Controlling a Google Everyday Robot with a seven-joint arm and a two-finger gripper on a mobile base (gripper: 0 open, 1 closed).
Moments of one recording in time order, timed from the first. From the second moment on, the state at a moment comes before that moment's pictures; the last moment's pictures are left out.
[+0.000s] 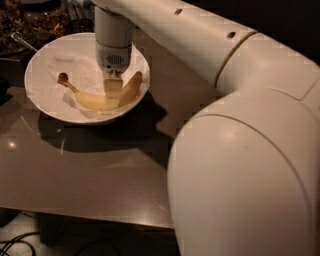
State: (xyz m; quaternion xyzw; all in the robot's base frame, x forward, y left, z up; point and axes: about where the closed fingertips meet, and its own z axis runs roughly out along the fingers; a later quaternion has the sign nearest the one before) arm 0.614 0.123 0.867 -0.77 0.63 0.07 0.08
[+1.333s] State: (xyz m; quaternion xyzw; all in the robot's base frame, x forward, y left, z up) arm 0.500 0.077 0.987 -0.80 0.58 -0.01 0.14
